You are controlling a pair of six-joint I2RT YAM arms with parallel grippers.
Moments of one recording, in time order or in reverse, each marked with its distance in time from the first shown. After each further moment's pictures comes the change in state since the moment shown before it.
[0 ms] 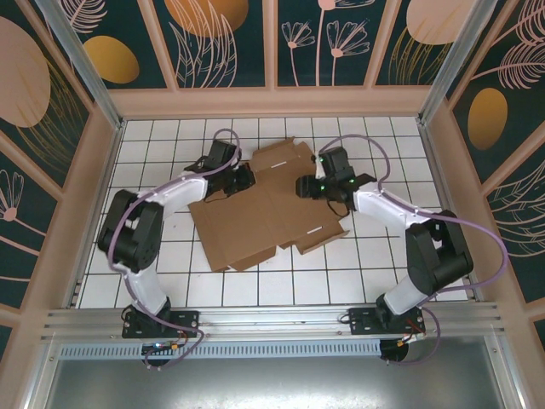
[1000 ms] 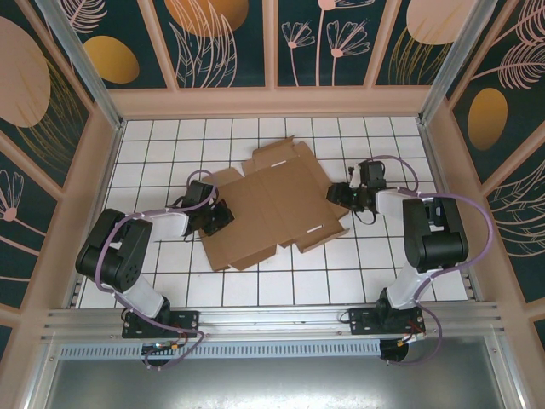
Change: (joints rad) left arm 0.076 -0.130 -0.481 0.215 0.025 -0.163; right arm -0.304 0.133 -0.220 0.253 -0.256 0.053
